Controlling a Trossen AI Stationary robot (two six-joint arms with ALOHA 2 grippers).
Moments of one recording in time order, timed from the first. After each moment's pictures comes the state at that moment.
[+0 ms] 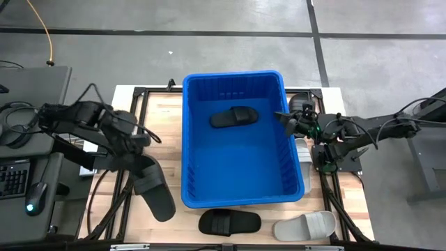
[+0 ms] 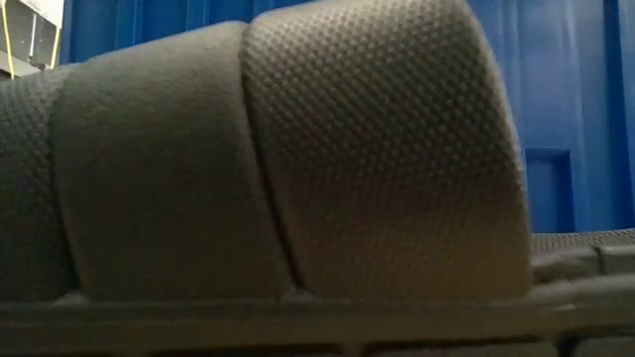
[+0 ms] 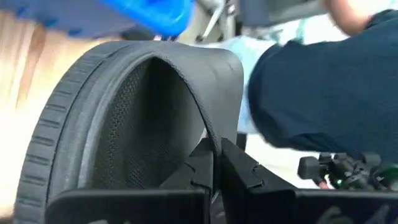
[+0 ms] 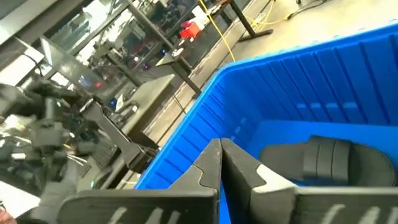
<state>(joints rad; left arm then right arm) -0.11 0.86 1.23 -1.11 0.62 -0.87 0.18 0.81 0.84 -0.25 0.71 0.86</state>
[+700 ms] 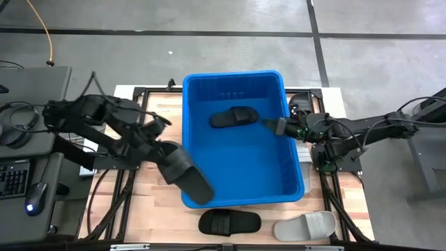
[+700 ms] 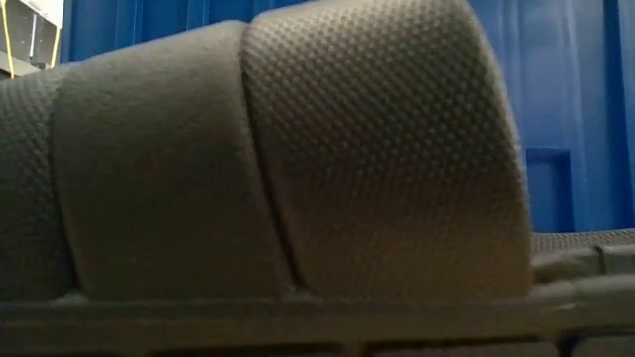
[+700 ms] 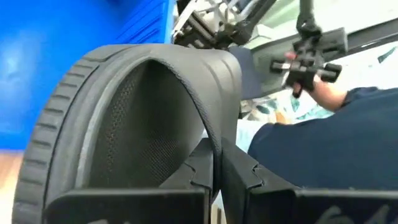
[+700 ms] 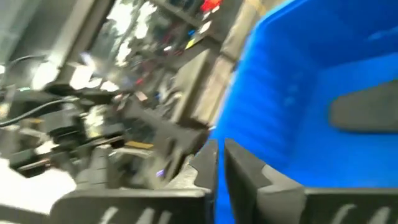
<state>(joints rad) -0.09 1.10 1.50 -0.94 0.38 -0.85 0.13 0.95 0.84 -0.01 0.46 1.12</state>
